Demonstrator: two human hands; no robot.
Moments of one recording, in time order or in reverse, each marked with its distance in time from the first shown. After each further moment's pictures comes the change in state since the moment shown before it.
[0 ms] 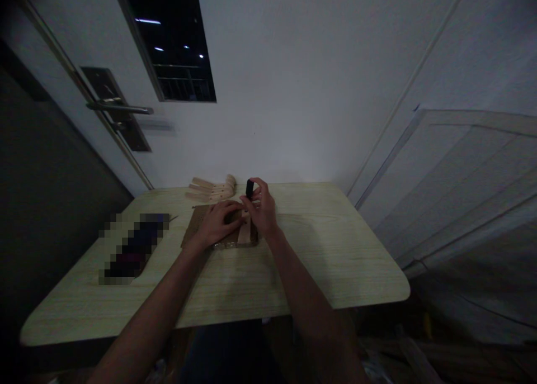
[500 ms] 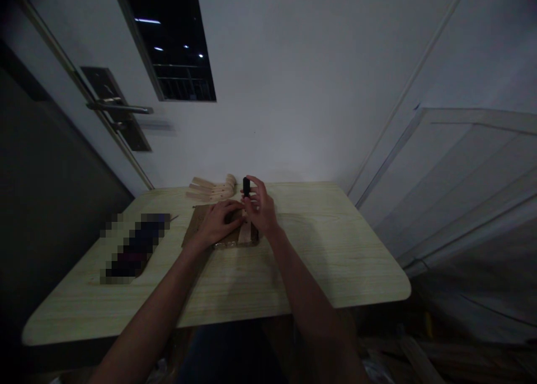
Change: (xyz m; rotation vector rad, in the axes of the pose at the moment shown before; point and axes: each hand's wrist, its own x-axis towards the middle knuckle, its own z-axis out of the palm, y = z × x) left_hand 0.001 -0.002 0.002 -0.004 0.022 0.011; right_hand -0.001 -0.007 -0.005 0.086 -0.175 -0.055
